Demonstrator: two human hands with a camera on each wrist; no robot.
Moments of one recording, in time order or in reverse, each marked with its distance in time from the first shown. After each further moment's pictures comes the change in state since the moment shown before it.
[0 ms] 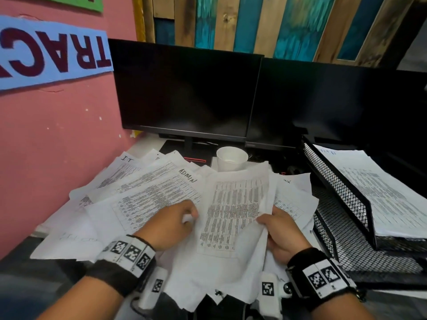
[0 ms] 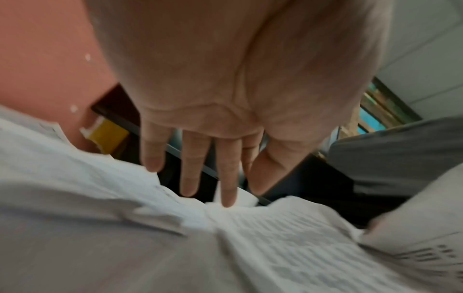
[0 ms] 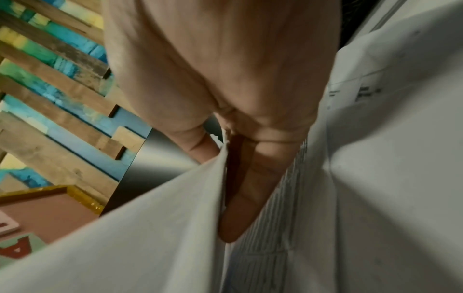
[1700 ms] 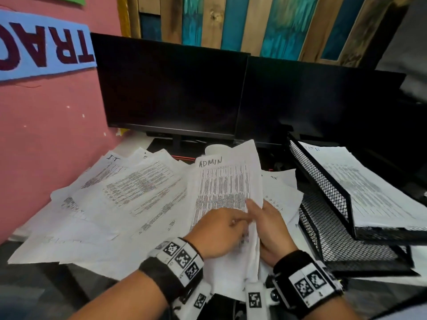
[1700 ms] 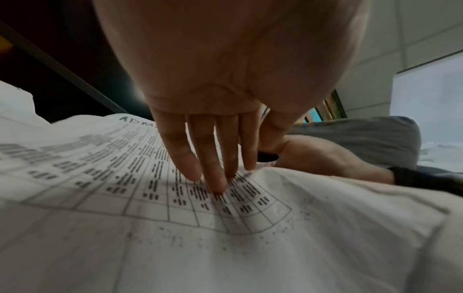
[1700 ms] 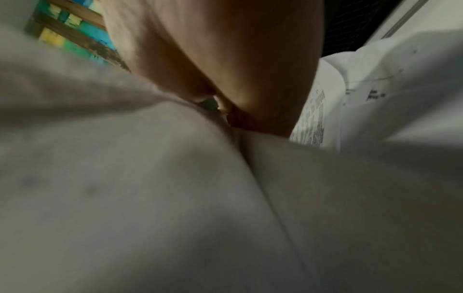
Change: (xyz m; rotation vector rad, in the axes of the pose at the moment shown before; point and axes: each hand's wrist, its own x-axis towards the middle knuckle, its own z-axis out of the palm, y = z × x) left_hand 0.011 0.099 0.062 -0.269 -0.102 0.209; right_hand -0.032 -0.005 0.013 0.186 -0.040 -0.168
